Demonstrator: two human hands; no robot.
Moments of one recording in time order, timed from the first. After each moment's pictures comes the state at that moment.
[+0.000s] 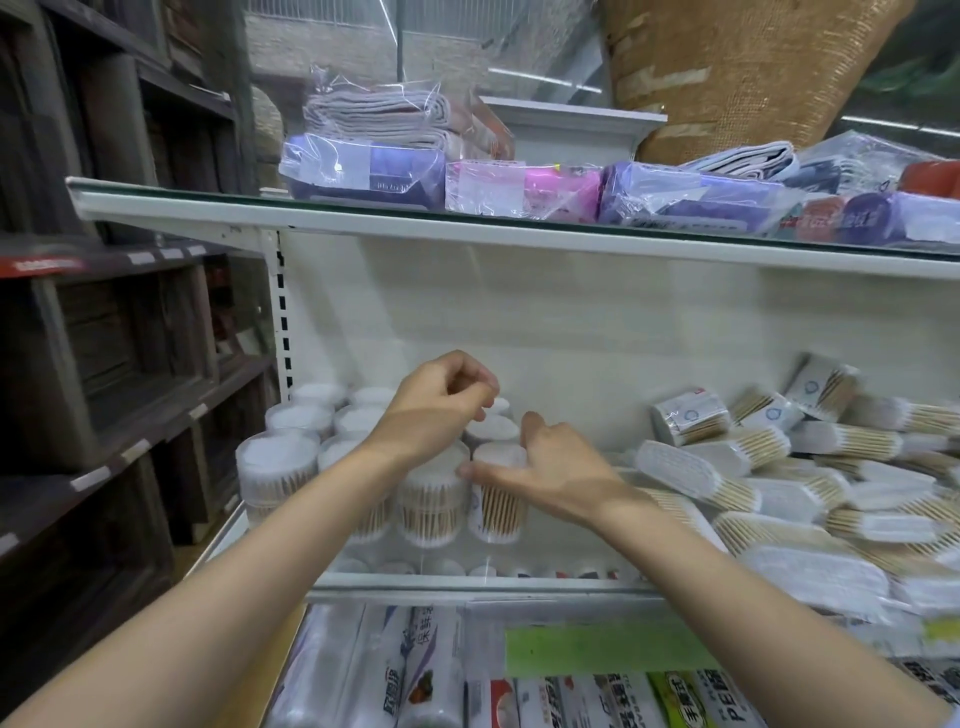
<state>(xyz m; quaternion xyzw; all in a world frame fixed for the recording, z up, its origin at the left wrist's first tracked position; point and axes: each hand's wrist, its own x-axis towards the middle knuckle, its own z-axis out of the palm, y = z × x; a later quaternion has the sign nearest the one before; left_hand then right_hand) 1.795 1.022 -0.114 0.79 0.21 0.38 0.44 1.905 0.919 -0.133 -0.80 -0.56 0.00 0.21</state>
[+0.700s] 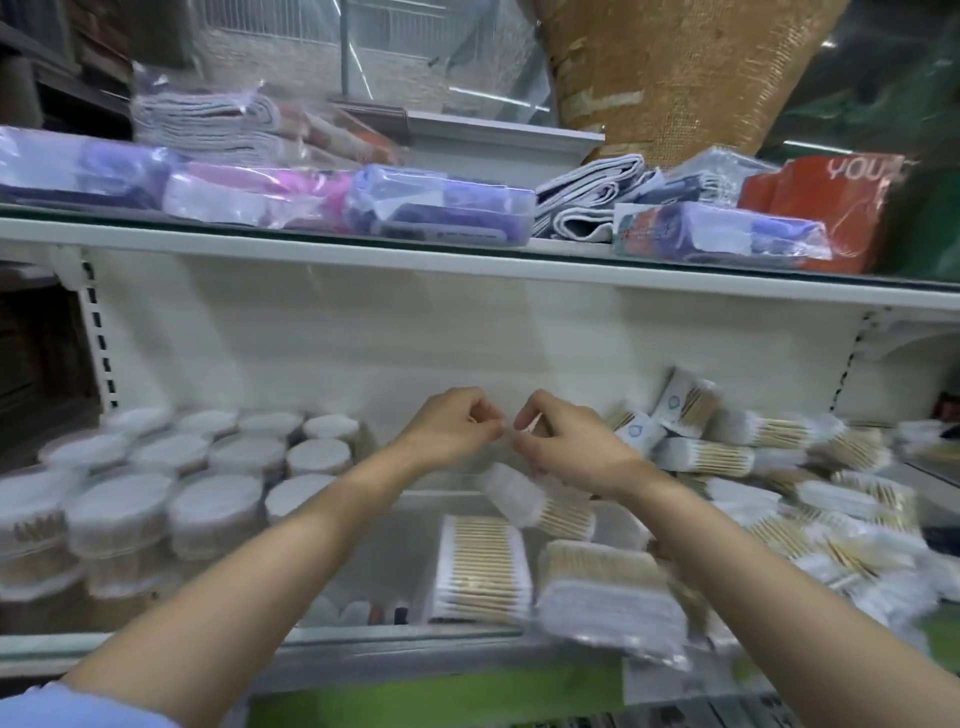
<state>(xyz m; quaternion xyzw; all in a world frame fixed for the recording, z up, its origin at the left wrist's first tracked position) 1.974 0.972 -0.122 0.88 0.23 0.28 0.30 2.066 0.843 -0.105 -0.79 -0.53 0.05 0.31</state>
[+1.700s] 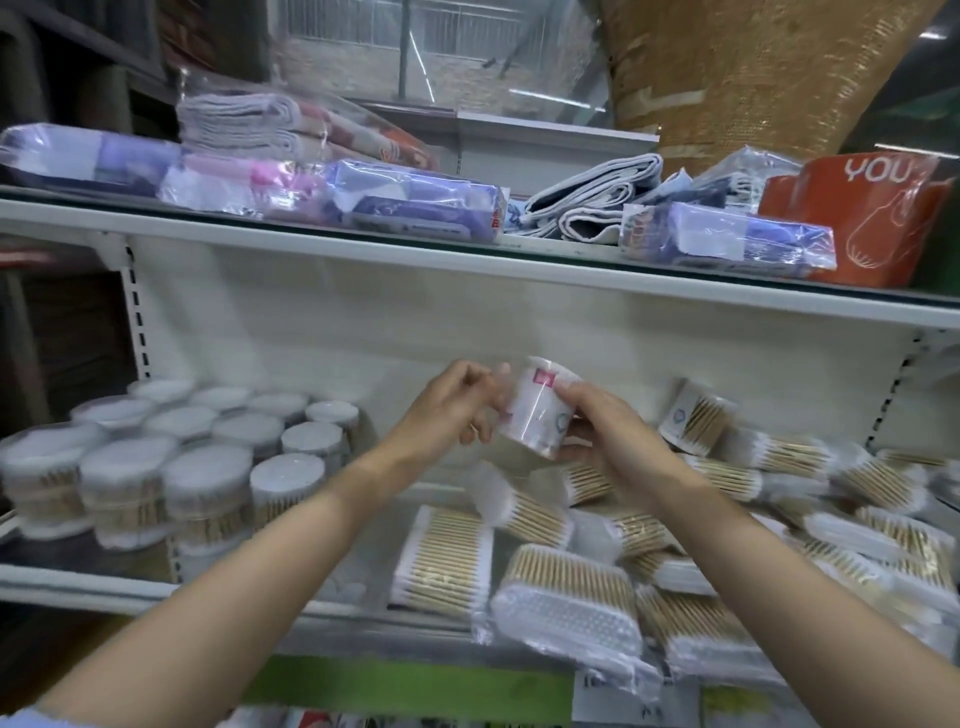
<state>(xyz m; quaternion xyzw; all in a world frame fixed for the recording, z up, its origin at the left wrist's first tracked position) 1.972 0.930 -0.113 0.74 0.16 0.39 0.53 2.108 0.824 -0.104 -0.57 -0.45 0.31 0.61</state>
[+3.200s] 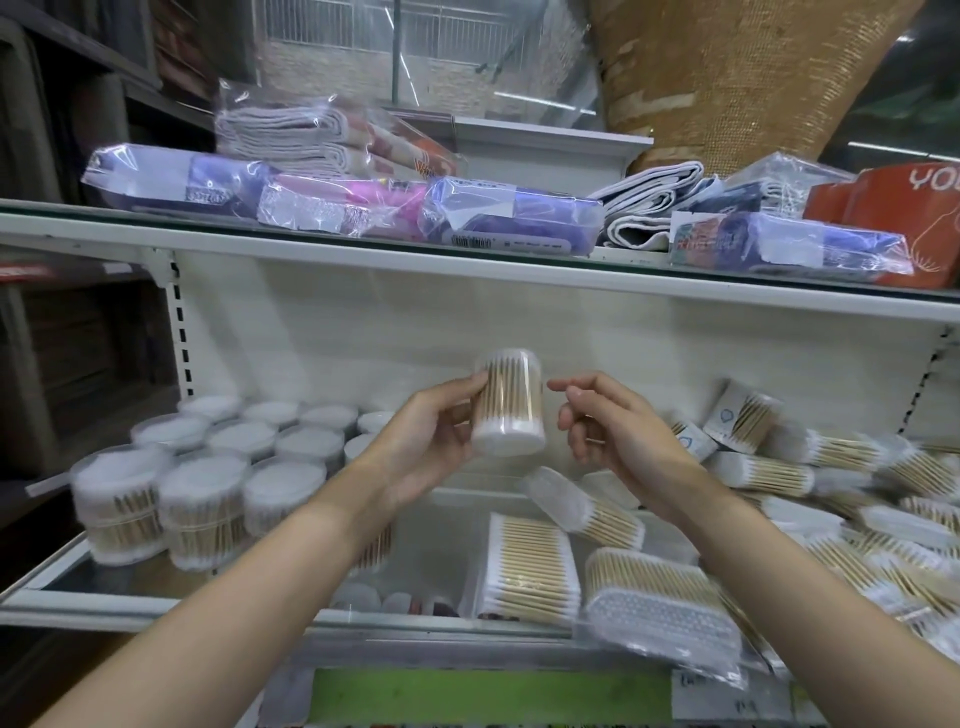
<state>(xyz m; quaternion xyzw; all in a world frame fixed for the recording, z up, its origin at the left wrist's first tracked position) 1.905 0.958 -0.108 0.48 0.09 0.31 0.81 2.054 0.841 -0.102 -0.55 -0.48 0.27 0.63</state>
